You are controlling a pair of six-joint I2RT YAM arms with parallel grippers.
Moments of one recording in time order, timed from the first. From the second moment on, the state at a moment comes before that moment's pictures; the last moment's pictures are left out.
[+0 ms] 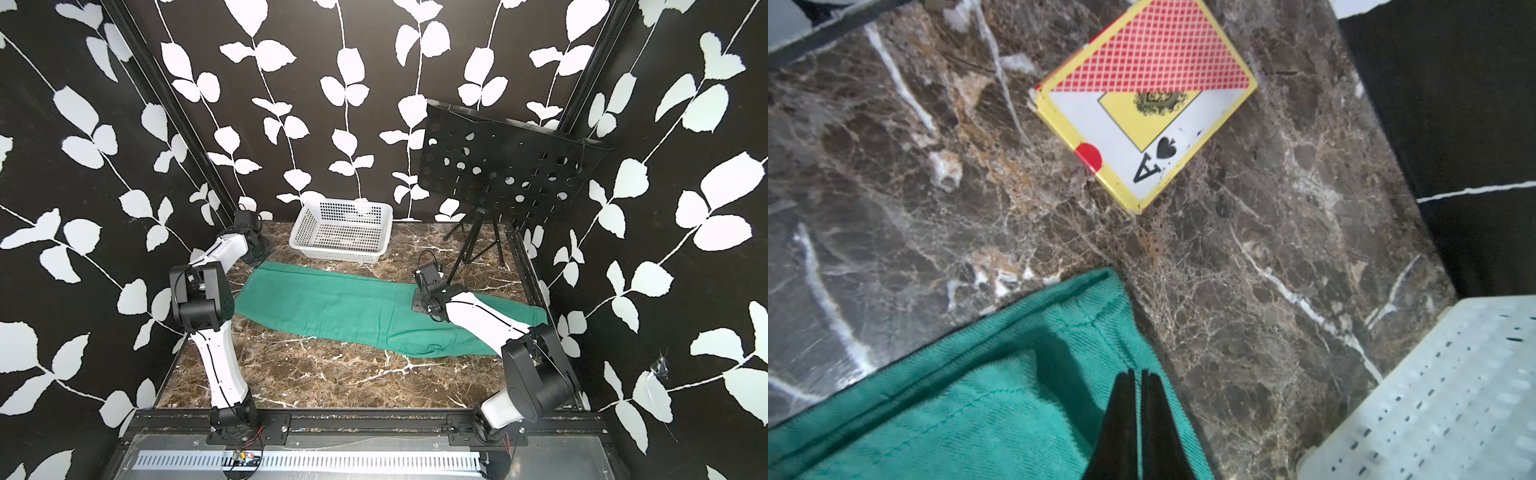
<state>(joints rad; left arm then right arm) 0.09 2.16 1.75 -0.63 -0.11 -0.82 0.51 1.49 0.94 -0.50 0.15 0.61</state>
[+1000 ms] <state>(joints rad) 0.07 2.29 1.90 -0.93 -0.07 -1.00 0.51 1.52 0.95 -0.50 0.15 0.62</state>
